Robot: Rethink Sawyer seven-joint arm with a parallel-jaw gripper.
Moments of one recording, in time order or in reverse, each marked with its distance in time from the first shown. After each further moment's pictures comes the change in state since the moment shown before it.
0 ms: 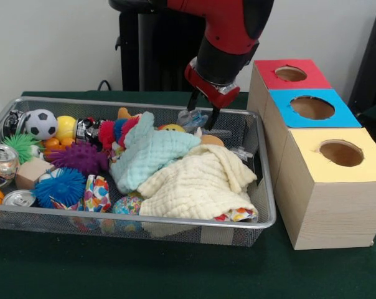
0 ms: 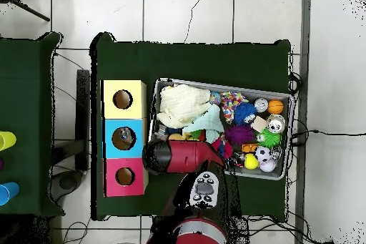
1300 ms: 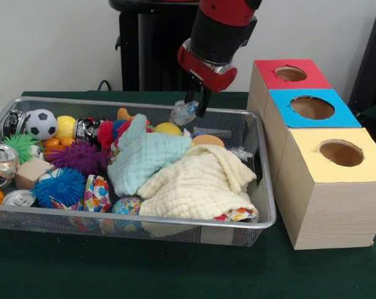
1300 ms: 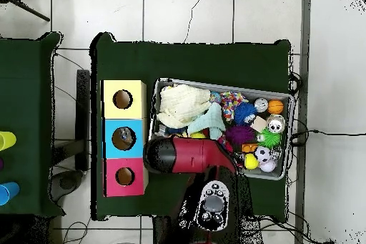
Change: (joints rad) arm -0.022 -0.126 -0.001 0.000 -0.044 0.004 0.000
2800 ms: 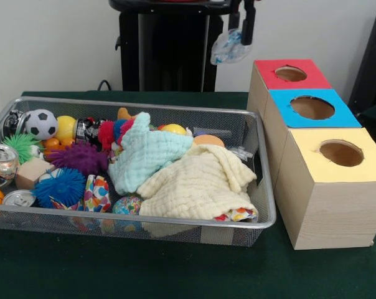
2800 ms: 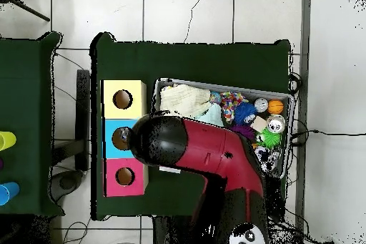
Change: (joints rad) arm -0.073 -0.298 0.099 -0.036 0.235 0.283 0.000
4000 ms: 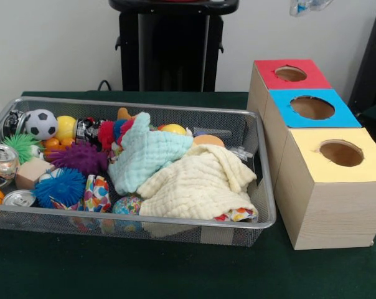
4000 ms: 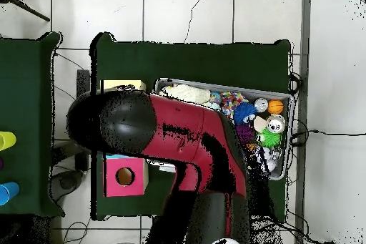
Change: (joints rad) arm 0.096 -0.037 -0.023 -0.180 0.153 0.144 0.000
